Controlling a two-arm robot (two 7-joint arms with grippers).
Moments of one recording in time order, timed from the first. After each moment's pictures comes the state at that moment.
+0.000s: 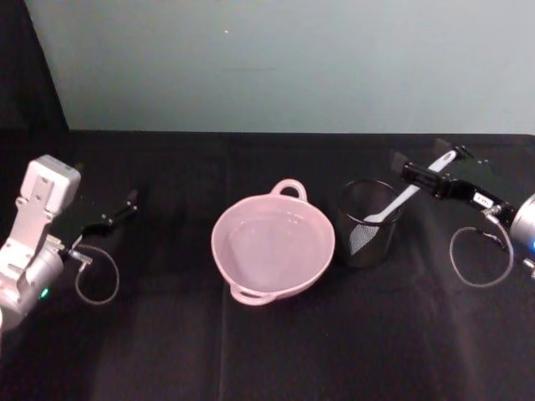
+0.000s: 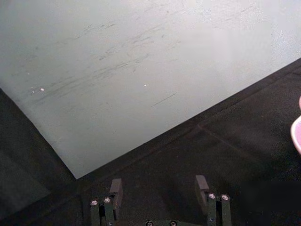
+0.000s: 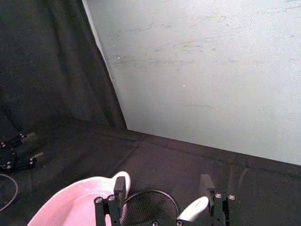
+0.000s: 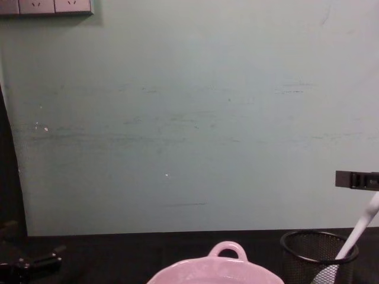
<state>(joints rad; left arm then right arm) -0.20 0.60 0.45 -1.41 -0.25 -0.12 0.03 0.21 0.62 -0.26 -1.60 0.73 0.23 0.36</state>
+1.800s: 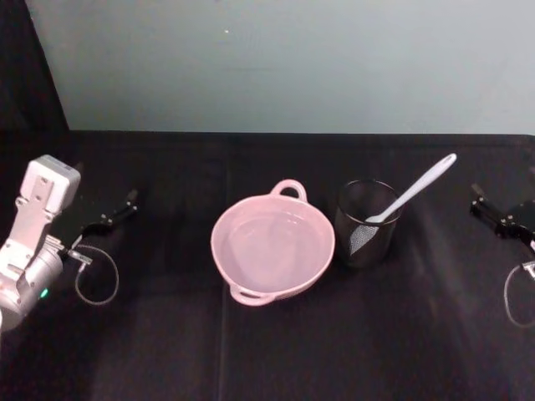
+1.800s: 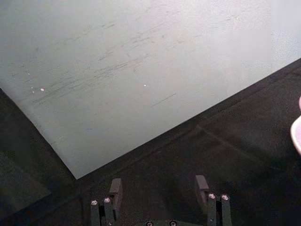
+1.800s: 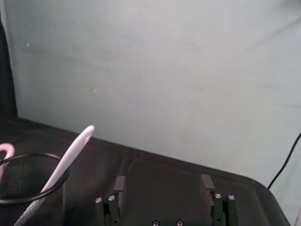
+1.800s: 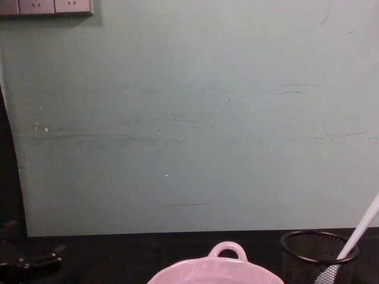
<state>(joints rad) -0.20 0.60 0.45 -1.41 -0.25 -0.12 0.03 -0.01 0.58 -0.14 -1.56 0.34 -0.14 0.07</state>
